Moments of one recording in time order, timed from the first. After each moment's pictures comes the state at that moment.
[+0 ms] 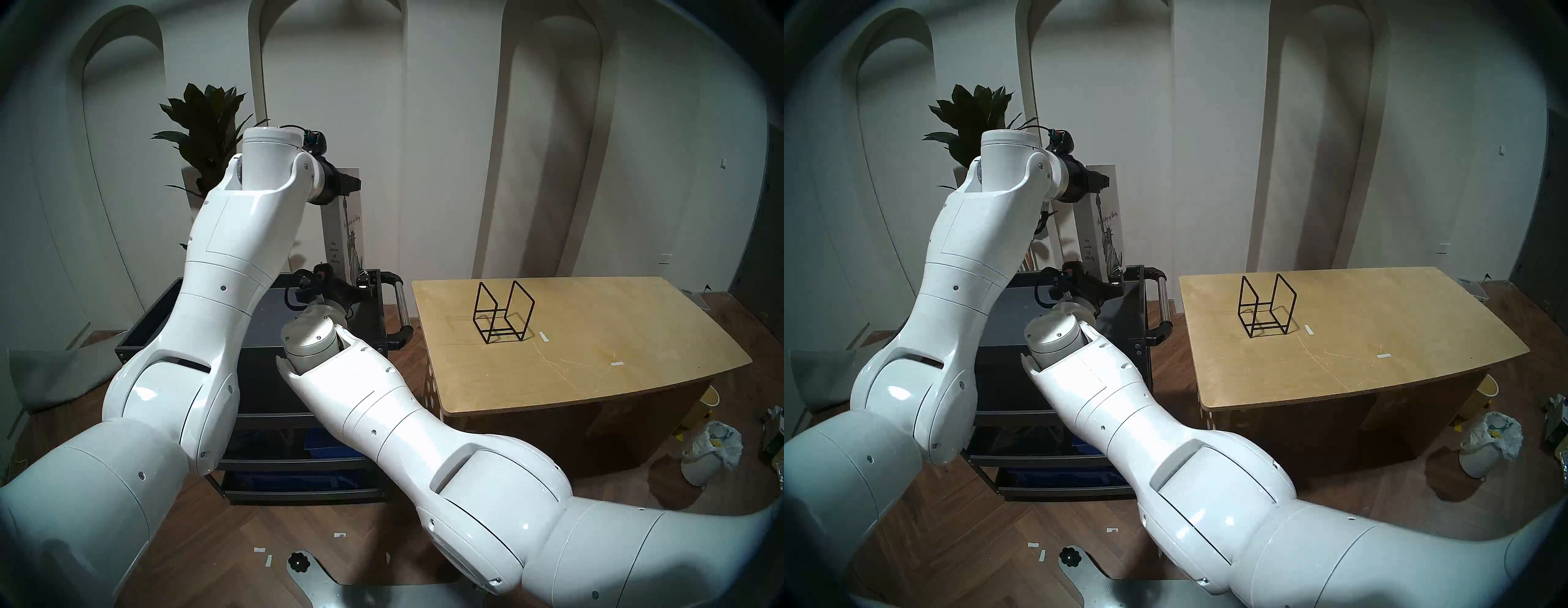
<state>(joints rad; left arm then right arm) 0.54 -1.38 -1.28 -1.27 -0.45 0.96 0.08 -0.83 -2.00 0.90 -0.75 0.13 0.03 -0.75</state>
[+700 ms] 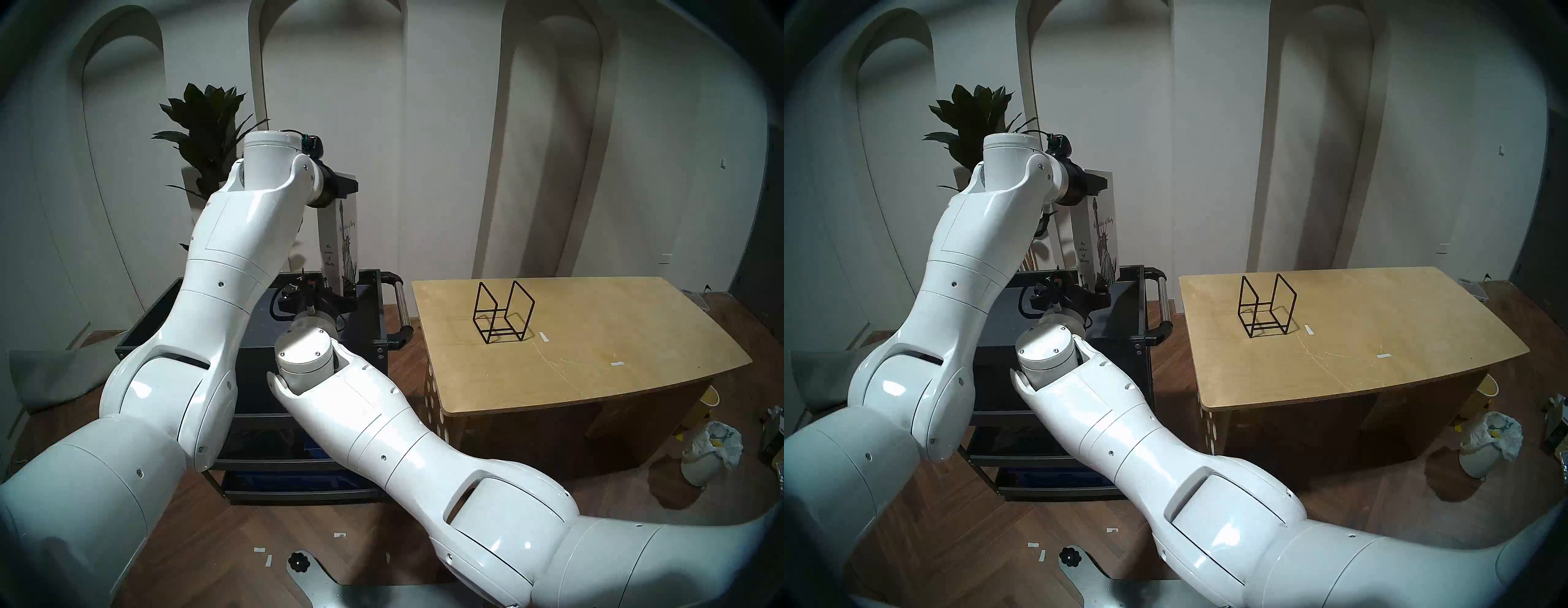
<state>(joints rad) 0.52 -1.38 -1.27 -1.23 -0.53 0.93 0.16 -0.93 -1.92 0.82 -0.97 0.24 0.02 -0.76</state>
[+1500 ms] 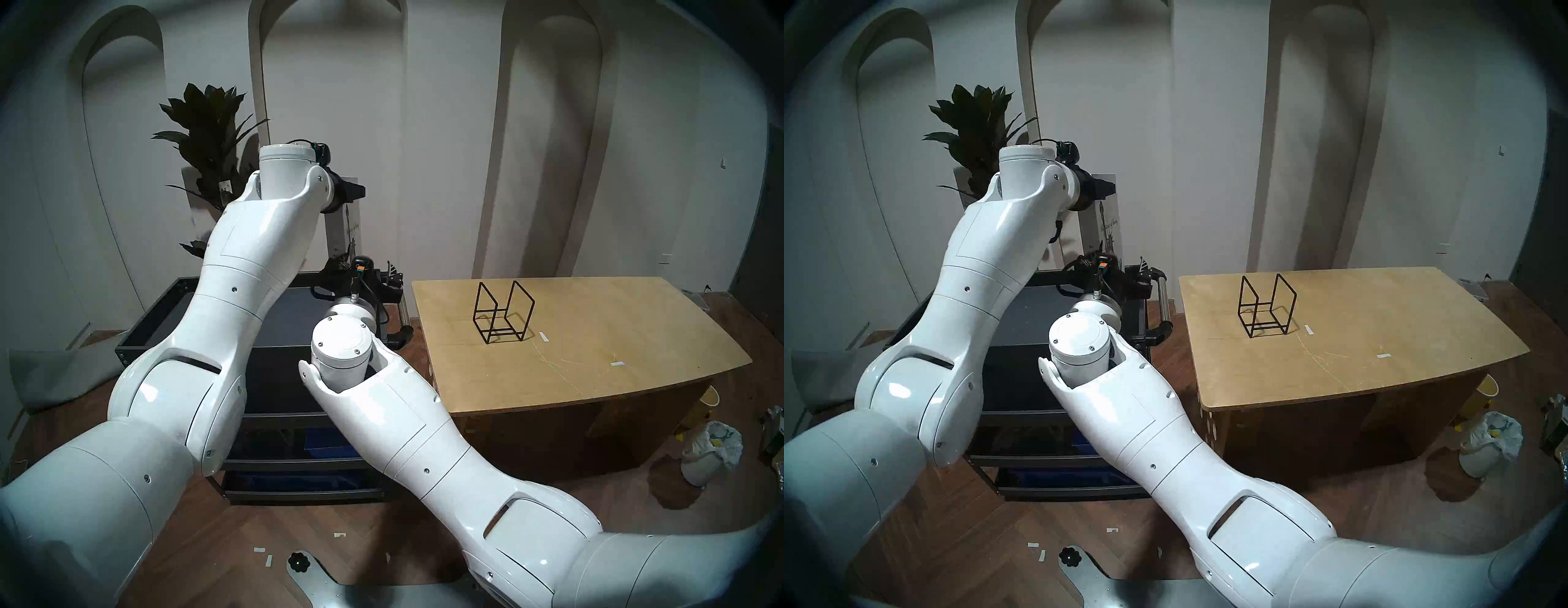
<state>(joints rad) 0.54 -1.41 -1.24 -1.19 -0.54 0.84 0.24 -1.03 -1.80 0.87 -1.27 0.23 0.01 -0.87</state>
